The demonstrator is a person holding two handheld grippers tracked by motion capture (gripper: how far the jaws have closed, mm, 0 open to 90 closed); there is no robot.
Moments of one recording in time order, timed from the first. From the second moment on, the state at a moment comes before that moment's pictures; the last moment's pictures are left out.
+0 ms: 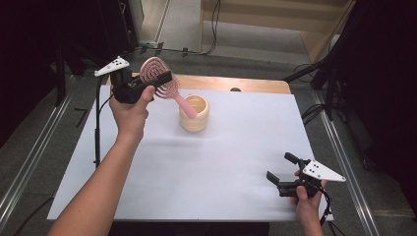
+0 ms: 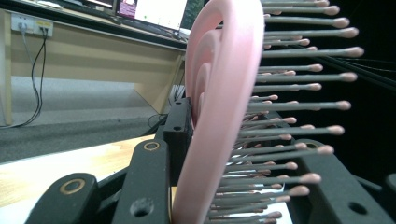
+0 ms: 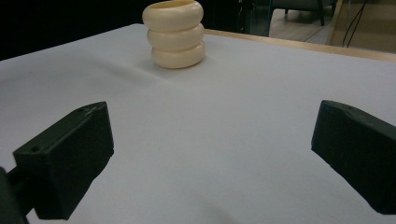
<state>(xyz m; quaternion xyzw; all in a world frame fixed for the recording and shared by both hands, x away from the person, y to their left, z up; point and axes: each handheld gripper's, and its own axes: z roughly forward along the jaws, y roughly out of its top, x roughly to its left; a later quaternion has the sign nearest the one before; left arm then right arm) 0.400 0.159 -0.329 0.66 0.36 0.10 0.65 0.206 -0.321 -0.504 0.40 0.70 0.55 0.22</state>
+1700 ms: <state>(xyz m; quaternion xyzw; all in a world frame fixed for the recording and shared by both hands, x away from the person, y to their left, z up) 0.440 0.145 -0.350 0.65 0.40 0.12 0.64 0.206 -0.326 -0.505 0.40 0.69 0.56 0.22</state>
